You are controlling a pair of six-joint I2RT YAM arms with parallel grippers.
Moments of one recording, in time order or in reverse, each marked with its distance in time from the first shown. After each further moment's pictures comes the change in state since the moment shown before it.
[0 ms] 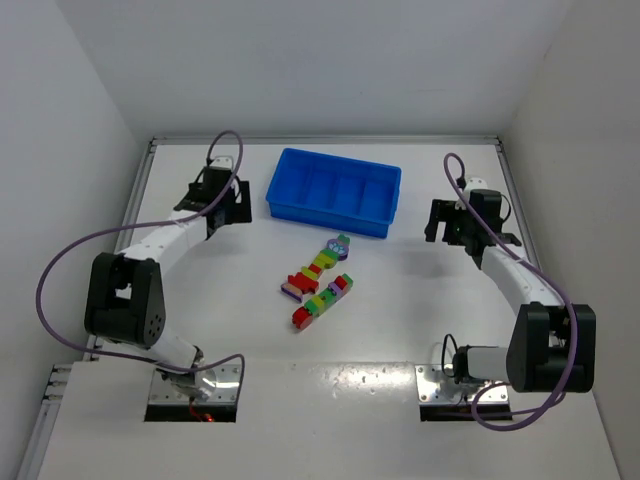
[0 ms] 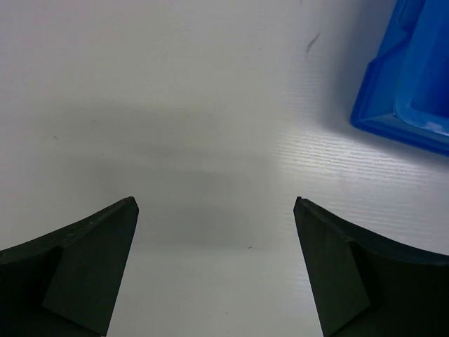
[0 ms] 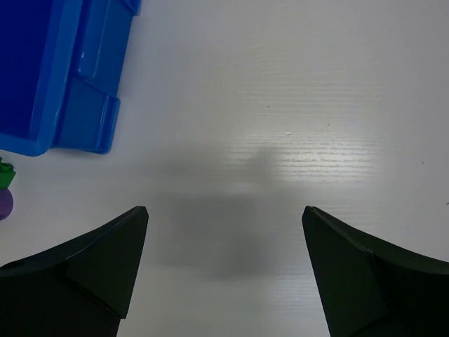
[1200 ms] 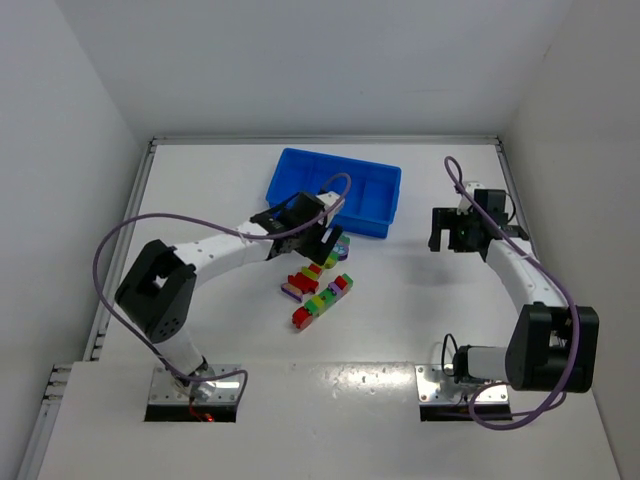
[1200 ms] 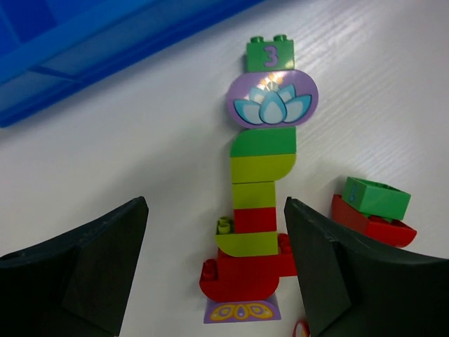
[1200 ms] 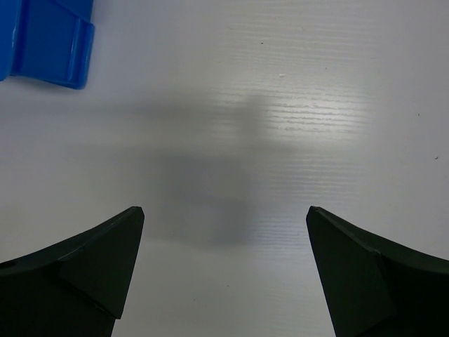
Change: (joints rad) left arm -0.529 0.114 0.114 -0.076 0.170 0.109; right arm -0.032 0.003 0.080 -0.257 -0.027 -0.105
